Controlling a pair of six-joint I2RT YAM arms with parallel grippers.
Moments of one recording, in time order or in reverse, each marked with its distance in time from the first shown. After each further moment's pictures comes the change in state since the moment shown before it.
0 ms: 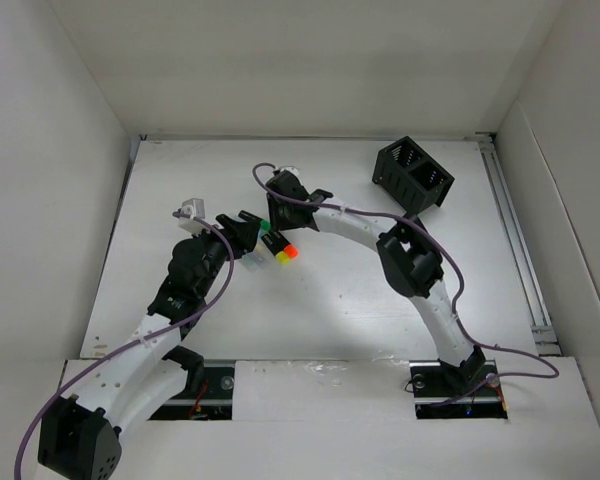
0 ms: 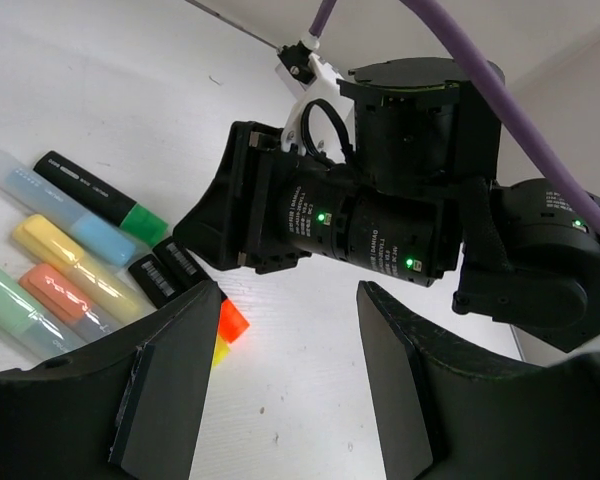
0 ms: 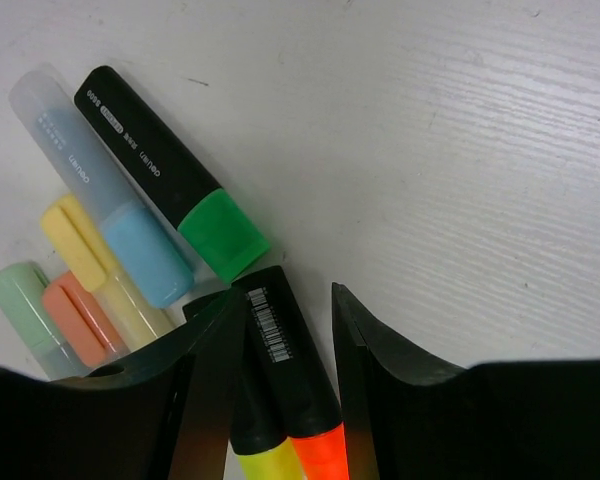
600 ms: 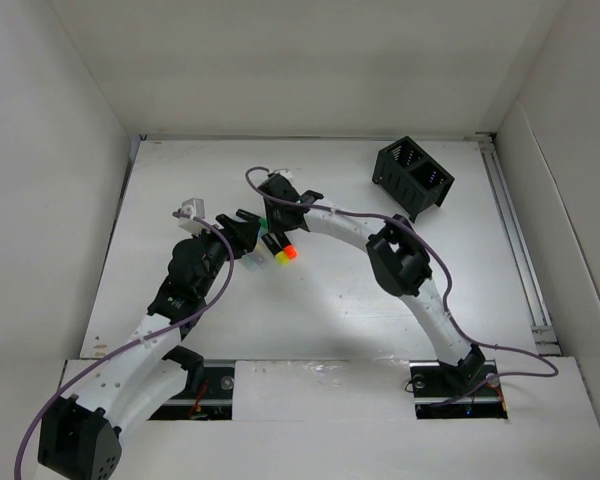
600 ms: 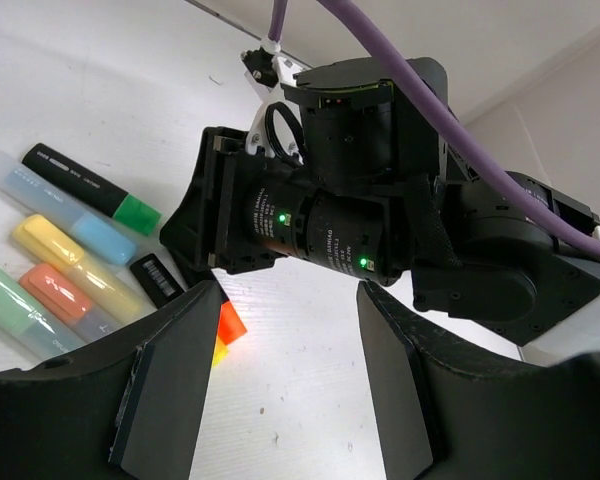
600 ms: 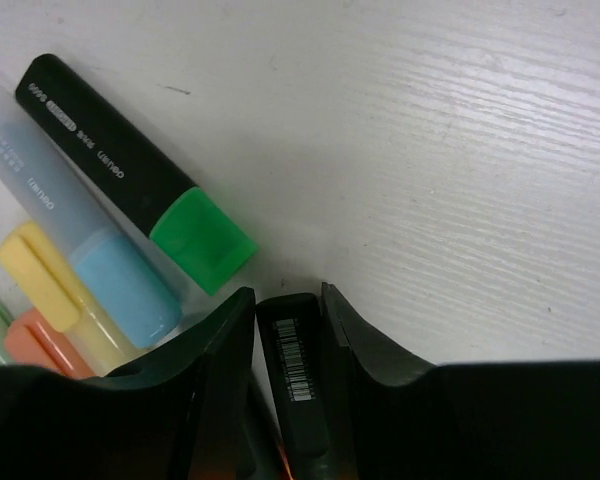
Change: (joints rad) left arm 0.000 0.000 0.000 0.000 0.001 0.000; right arm 0.021 0.101 0.125 -0.073 0.046 -0.001
